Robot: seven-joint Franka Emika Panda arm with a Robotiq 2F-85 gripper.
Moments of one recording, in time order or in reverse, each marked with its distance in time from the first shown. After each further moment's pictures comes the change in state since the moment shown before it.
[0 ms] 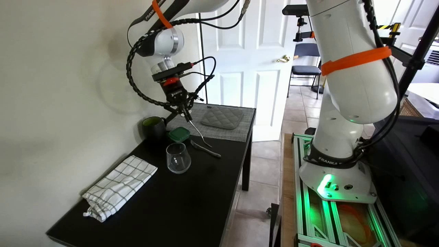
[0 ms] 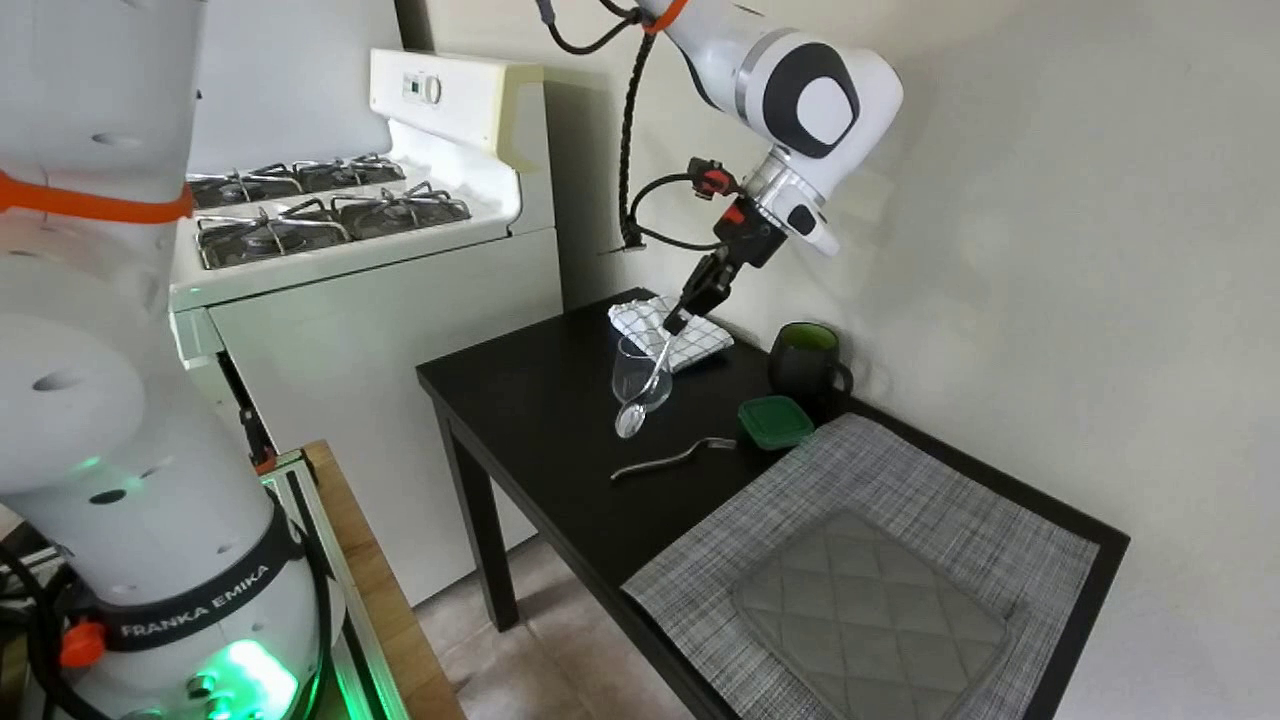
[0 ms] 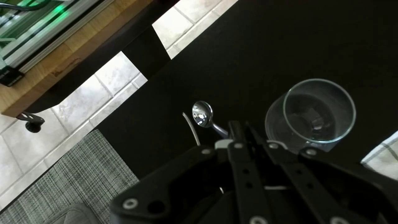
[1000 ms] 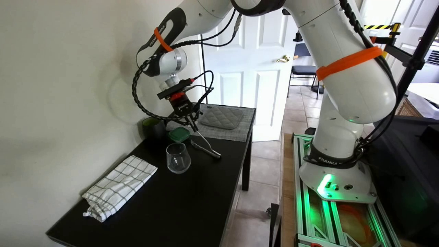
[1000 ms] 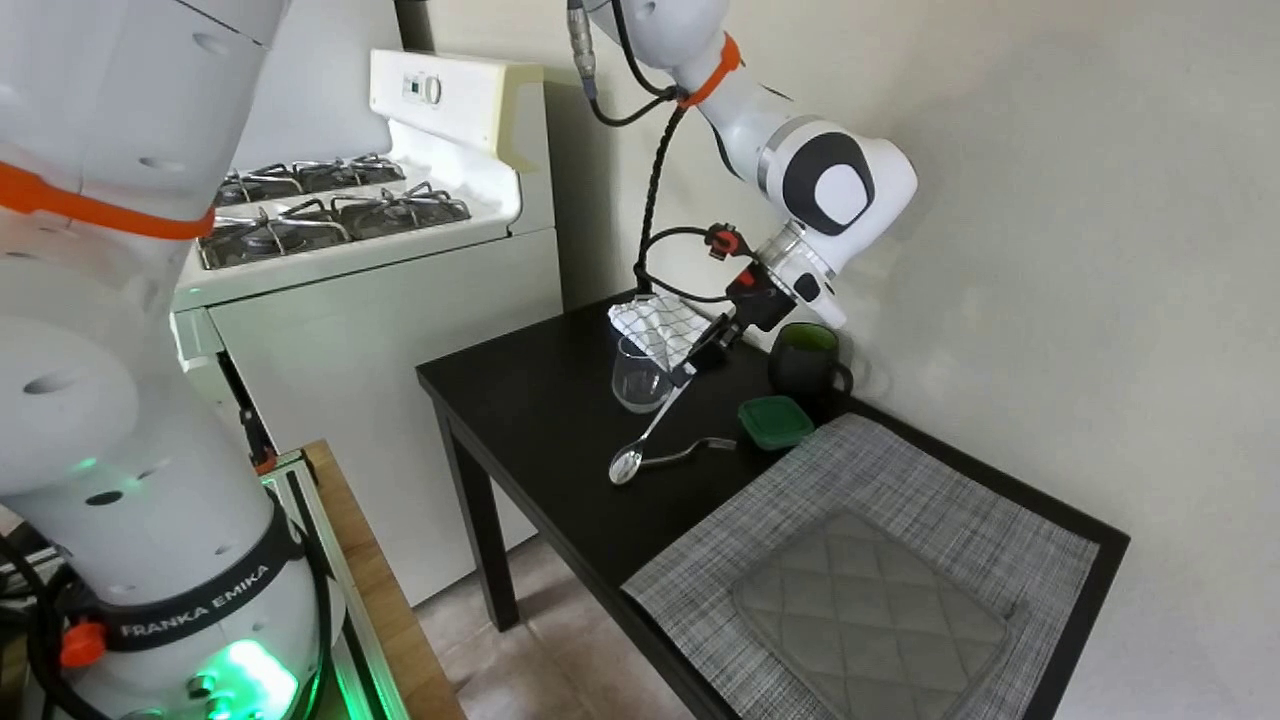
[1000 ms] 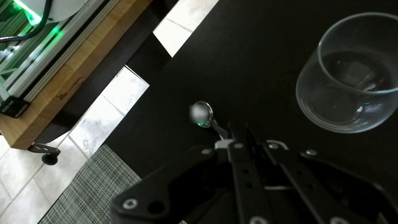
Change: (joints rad) arm -0.022 0.158 -0.032 0.055 0.020 0.000 0.119
